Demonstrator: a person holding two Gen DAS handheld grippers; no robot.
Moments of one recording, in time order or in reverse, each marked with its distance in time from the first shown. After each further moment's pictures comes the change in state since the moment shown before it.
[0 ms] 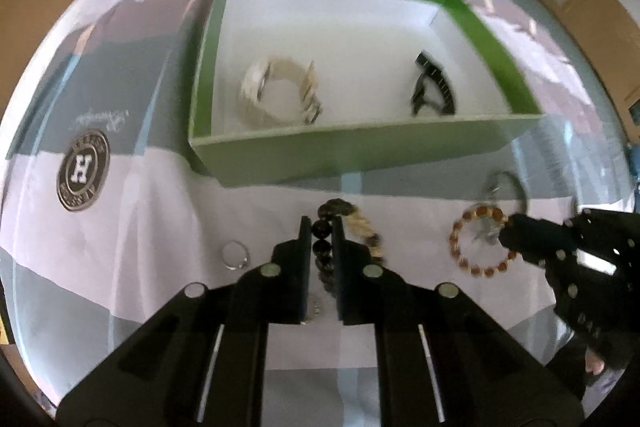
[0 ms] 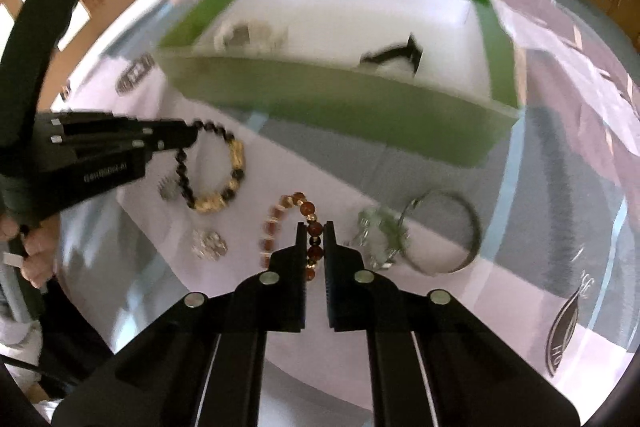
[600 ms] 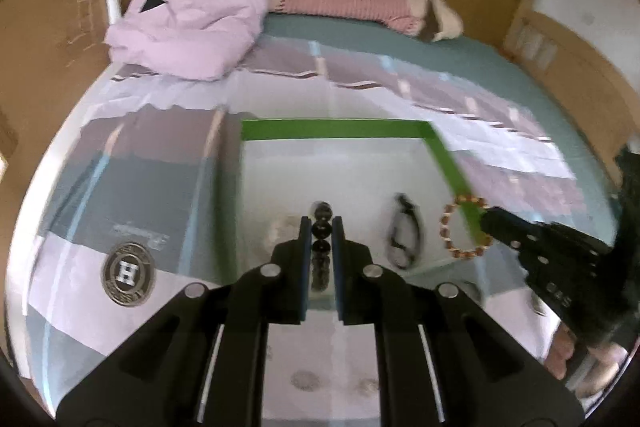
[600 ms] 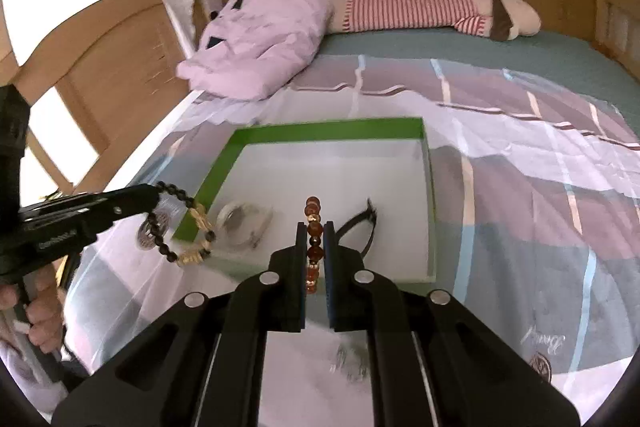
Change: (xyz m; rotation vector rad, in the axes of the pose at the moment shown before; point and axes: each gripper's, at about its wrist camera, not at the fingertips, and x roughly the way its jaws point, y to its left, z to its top) left arm -0.069 0.004 0.066 -0.023 -0.274 0.027; right arm -0.068 -0.026 0.054 0.152 -0.391 -0.007
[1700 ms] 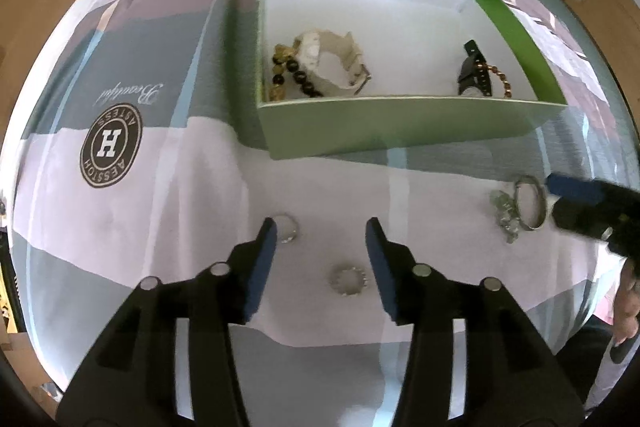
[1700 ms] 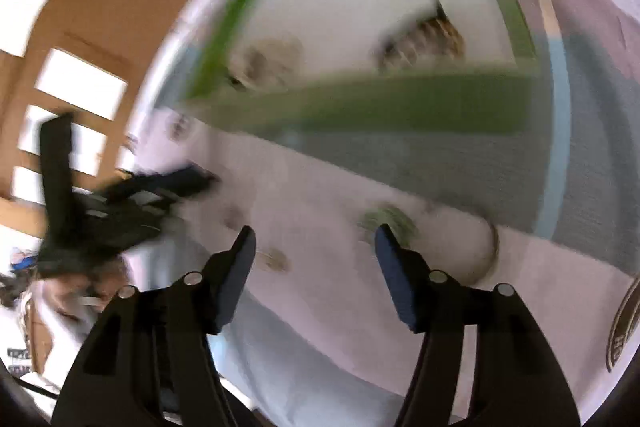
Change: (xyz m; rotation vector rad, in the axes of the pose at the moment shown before) left arm 0.046 0.027 -0.096 0.001 0.360 0.041; right arm 0.049 -0.013 -0.070 0.160 0.455 0.307
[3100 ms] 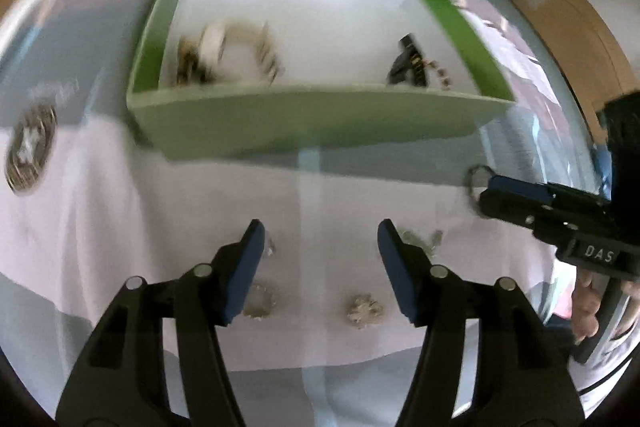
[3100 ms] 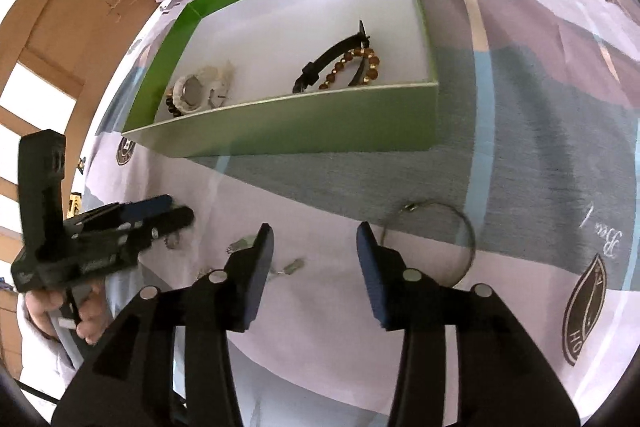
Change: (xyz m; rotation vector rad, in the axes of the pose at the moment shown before) left arm 0.008 -0.027 0.004 0.033 -0.049 -0.212; right arm -0.005 -0.017 -0.009 0.030 -0.049 -0.222
